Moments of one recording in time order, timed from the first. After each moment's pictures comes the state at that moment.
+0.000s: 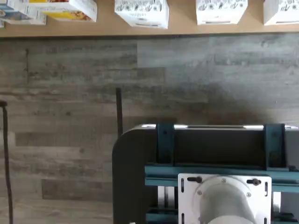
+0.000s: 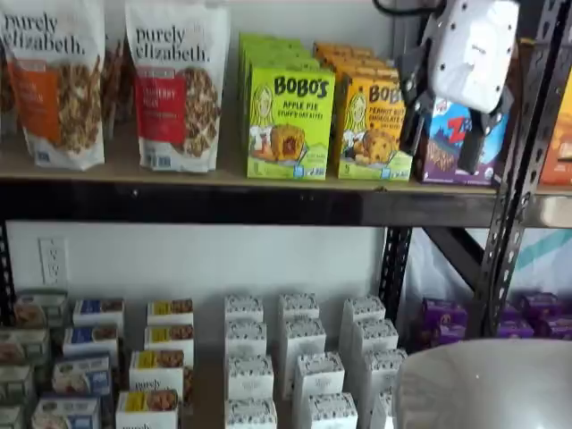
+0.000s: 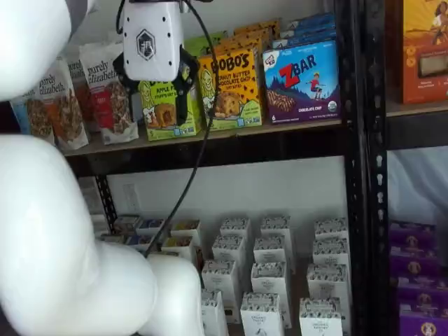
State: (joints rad) arm -0.09 -0.81 -1.16 0.20 2.08 0.01
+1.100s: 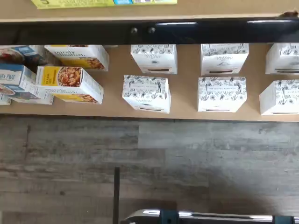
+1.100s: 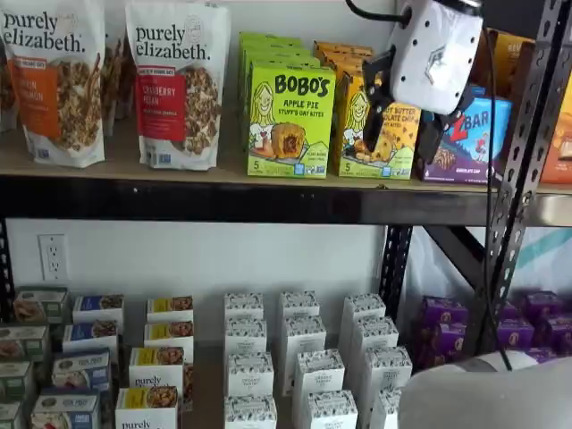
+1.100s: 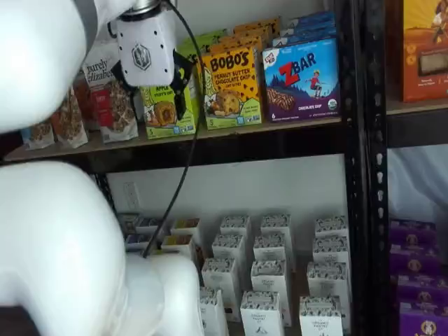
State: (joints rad) arm 0.13 -0.90 -1.01 0.12 1.73 0.16
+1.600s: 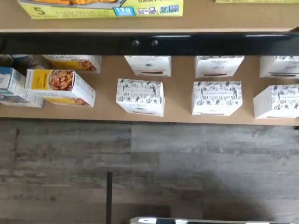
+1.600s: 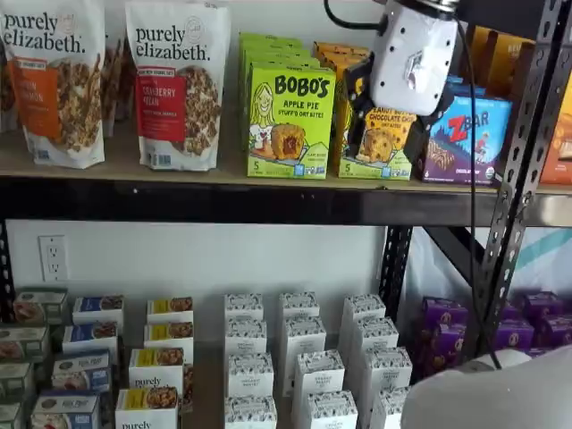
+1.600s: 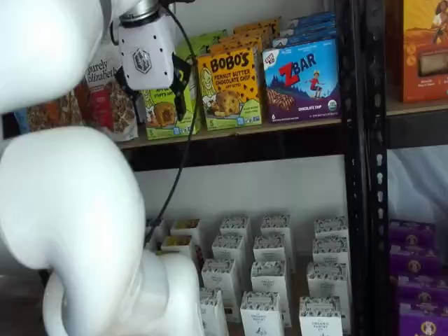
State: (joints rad) arm 0.23 -0.82 -1.02 0.06 1.67 0.24
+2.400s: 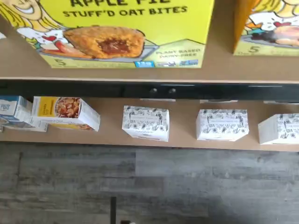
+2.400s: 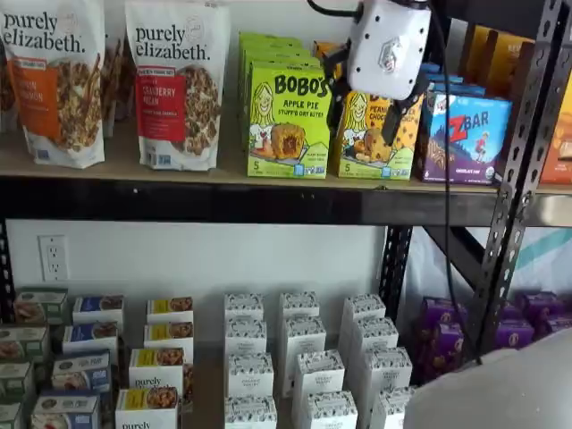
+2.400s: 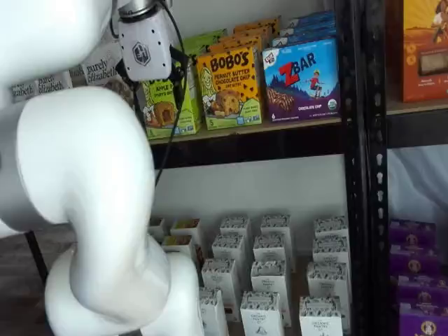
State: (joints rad) arm 0.28 -0.71 -1.07 0.04 1.57 0.29
